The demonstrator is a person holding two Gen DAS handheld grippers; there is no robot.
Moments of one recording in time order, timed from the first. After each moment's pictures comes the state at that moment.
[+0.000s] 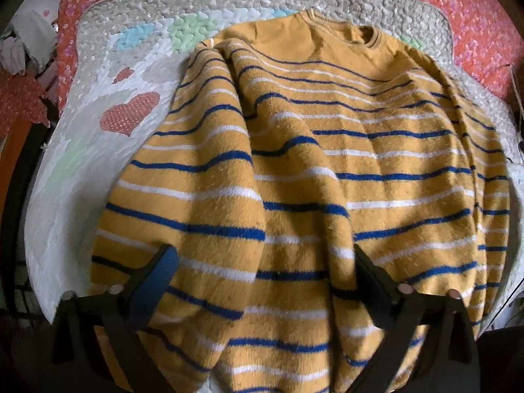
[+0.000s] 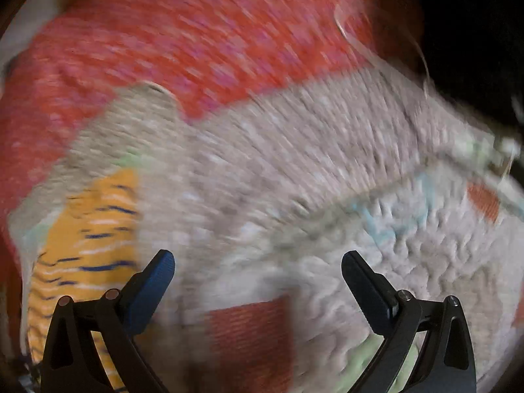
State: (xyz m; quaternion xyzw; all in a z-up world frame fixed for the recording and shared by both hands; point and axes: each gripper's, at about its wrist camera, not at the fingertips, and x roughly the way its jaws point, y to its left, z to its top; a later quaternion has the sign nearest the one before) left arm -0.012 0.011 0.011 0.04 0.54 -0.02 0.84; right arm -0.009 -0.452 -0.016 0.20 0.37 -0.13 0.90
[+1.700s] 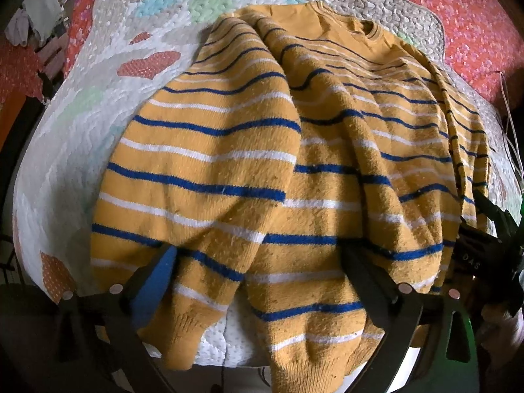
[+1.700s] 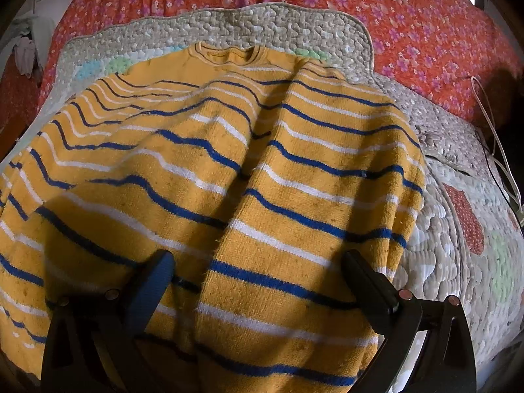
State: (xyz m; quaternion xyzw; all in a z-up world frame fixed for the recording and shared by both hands) left arm -0.066 0.039 -0.006 -0.01 0.55 -0.04 0.83; right arm -0.044 -0.208 -0.073 0.00 0.45 -0.03 0.89
